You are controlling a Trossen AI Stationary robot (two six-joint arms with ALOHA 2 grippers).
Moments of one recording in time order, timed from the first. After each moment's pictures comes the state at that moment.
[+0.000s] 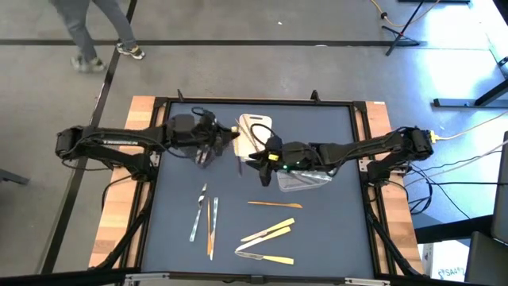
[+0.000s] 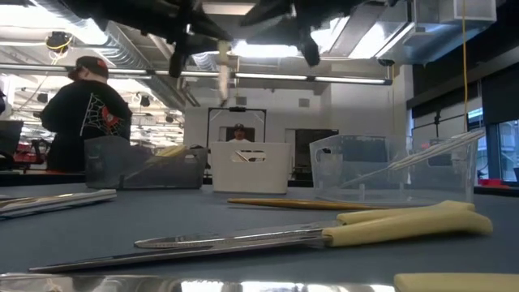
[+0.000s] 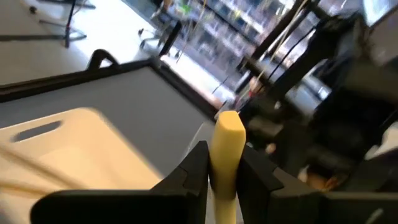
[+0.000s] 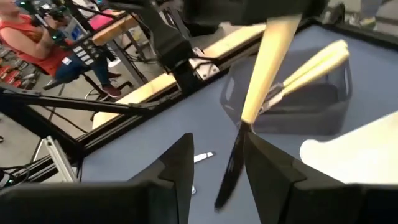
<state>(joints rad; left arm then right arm) 0.20 1.09 0.68 0.23 -0.09 -0.63 0.11 1.57 1.12 0.10 0.22 0.54</state>
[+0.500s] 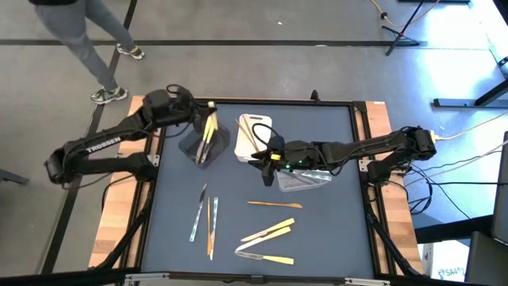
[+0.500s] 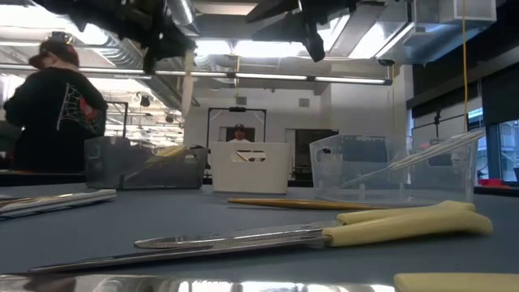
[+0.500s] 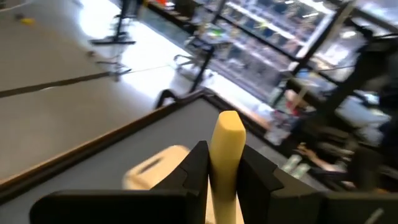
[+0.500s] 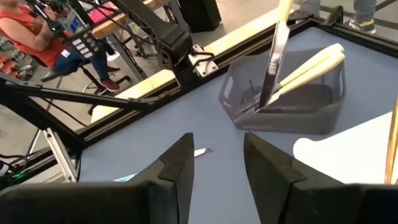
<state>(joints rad) 0.61 0.86 0.68 0.00 0.16 -0.41 0.11 1.54 1.13 0.05 0.21 0.52</state>
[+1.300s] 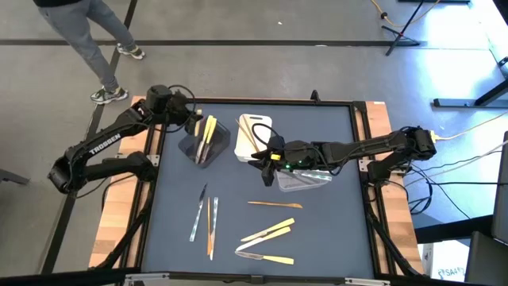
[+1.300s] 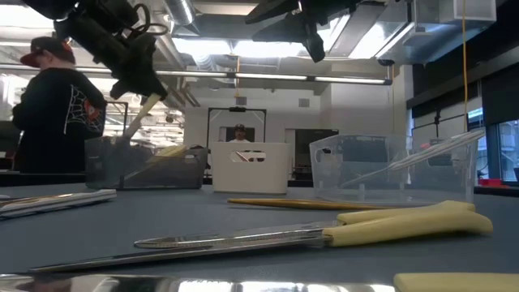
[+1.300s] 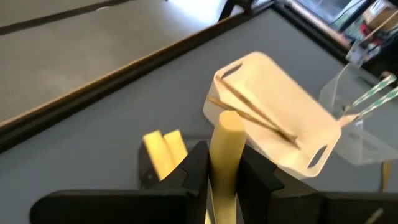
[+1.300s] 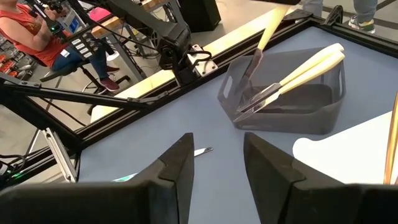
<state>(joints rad) 0.87 0.86 0.68 -0.44 0.29 -0.17 0.11 1.54 1.12 0.05 0.22 0.52</state>
